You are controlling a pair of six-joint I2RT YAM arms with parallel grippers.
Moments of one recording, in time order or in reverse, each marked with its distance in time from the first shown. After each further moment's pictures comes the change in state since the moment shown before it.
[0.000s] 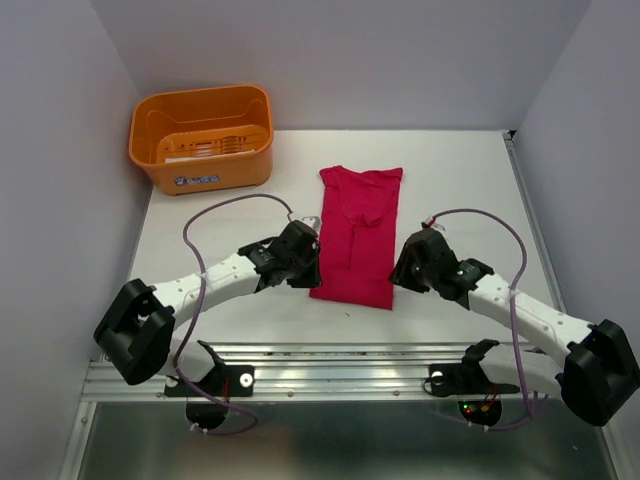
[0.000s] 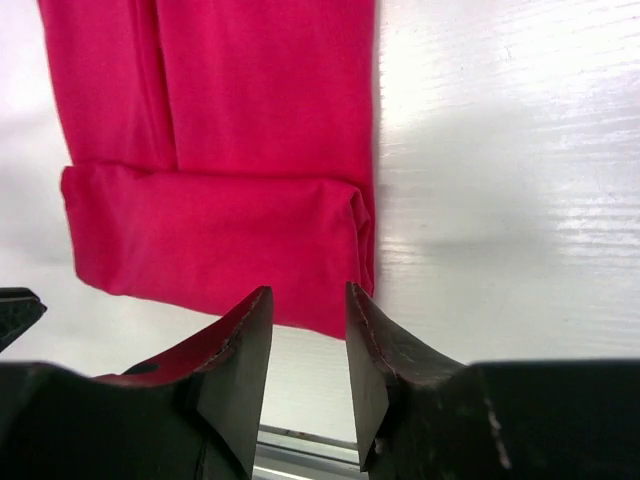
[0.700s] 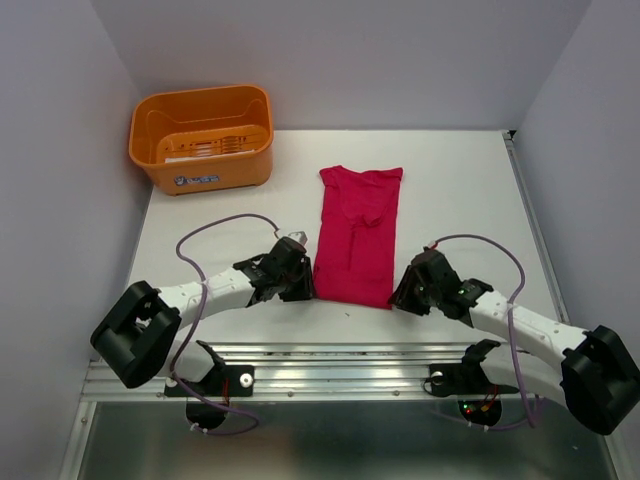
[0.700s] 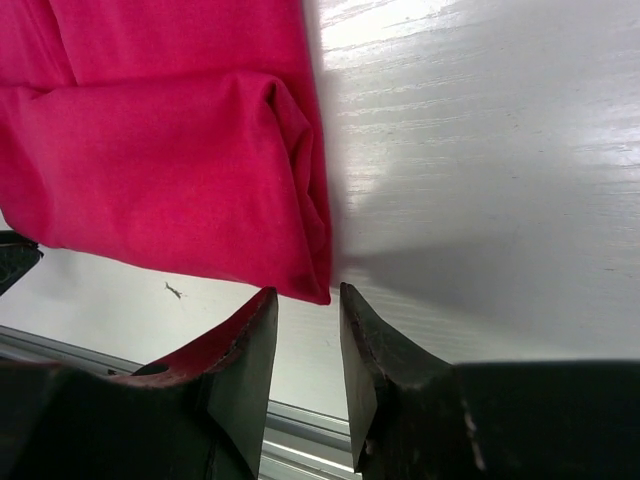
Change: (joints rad) left arm 0.035 -0.037 -0.211 0.170 0.013 -0.077; right arm 0.003 -0.083 -0.213 0.093 -0.133 0.120
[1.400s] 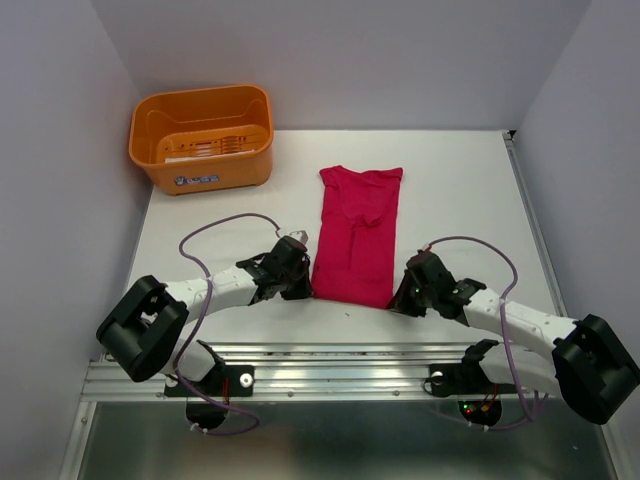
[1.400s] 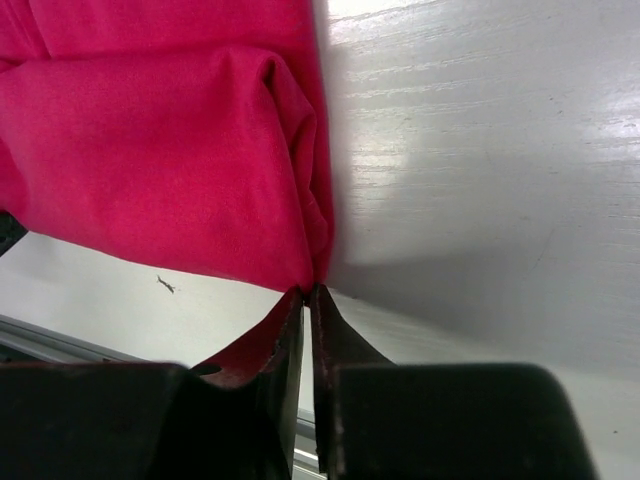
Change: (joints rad) left arm 0.011 0.047 -0.001 0.059 0.010 0.003; right arm 0.019 0.072 -0.010 0.058 -0.044 0.011
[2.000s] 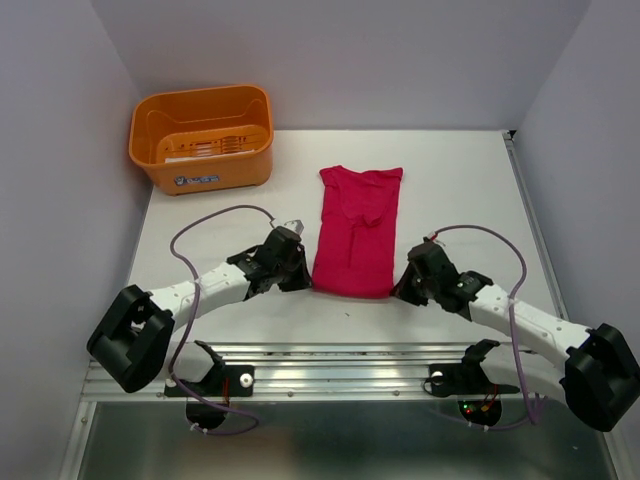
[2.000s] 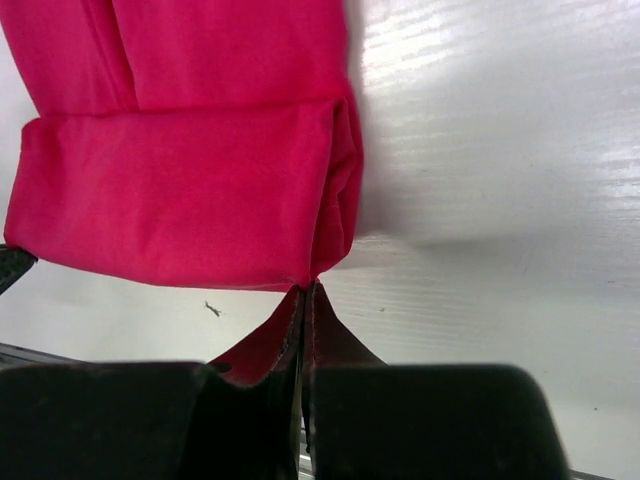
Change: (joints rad) left arm 0.041 -0.069 0.045 -0.063 0.018 0.002; right arm 0.000 -0.048 0.093 -0.093 0.108 -0.004
